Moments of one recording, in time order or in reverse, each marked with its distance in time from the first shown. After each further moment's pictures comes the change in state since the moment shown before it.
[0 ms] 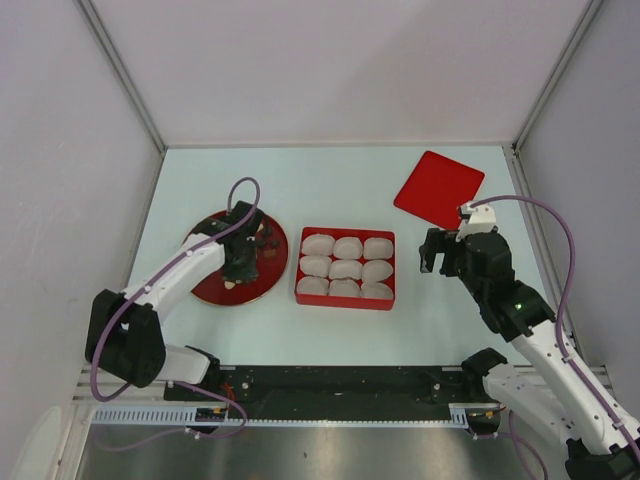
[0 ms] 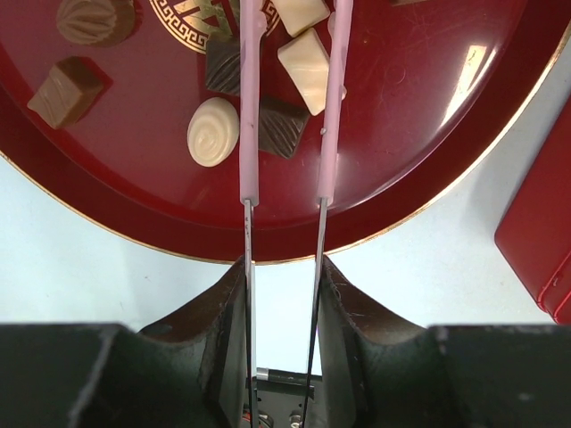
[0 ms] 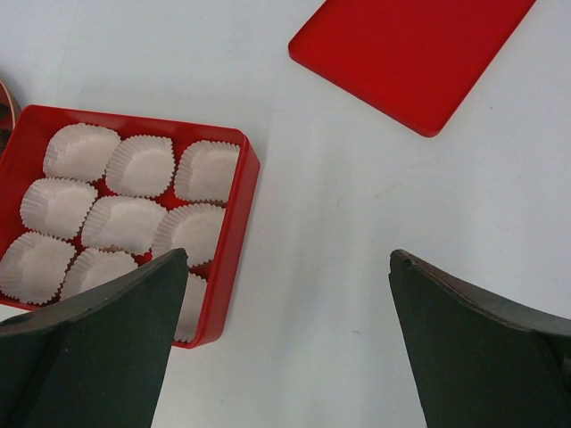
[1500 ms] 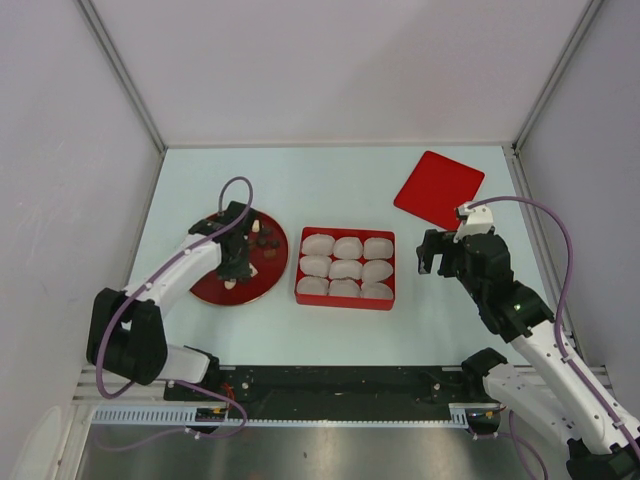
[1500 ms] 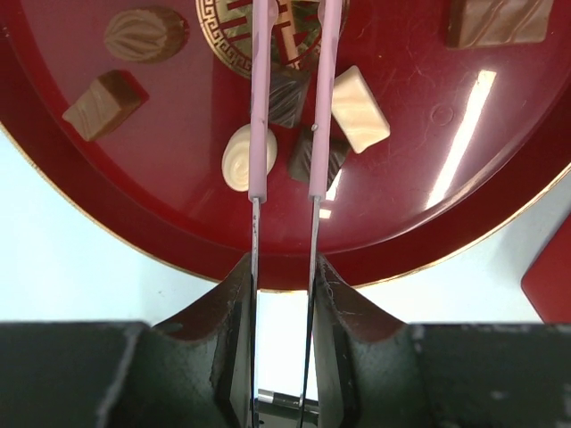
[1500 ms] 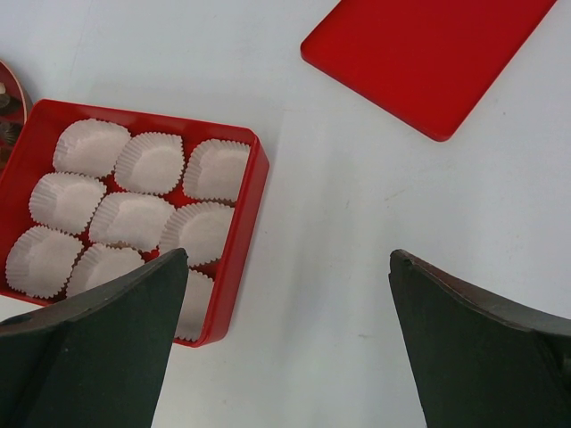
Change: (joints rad) left arm 0.058 0.023 -0.033 0.066 -0.040 0.001; right arm 0.012 -0.003 -0.013 0.020 -0.015 -0.004
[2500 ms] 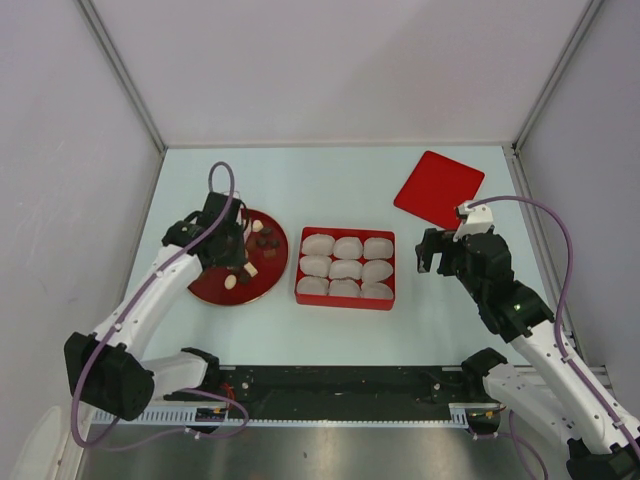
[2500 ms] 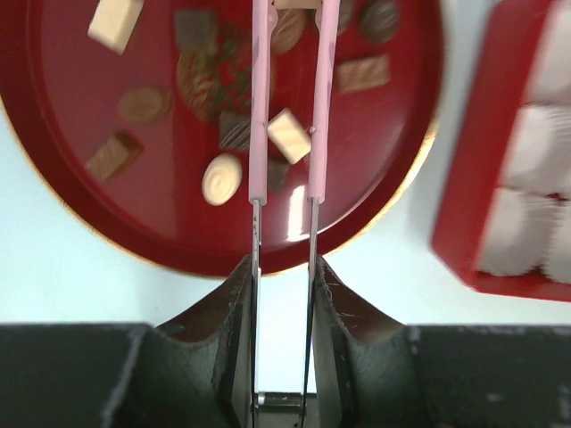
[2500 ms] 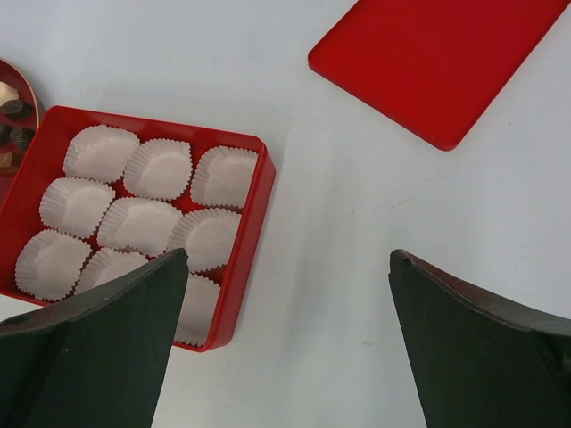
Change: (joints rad) left arm 0.003 -0.197 0.072 -0.040 0.080 0.074; right arm 0.001 0.000 0.000 0.022 -0.011 -0.007
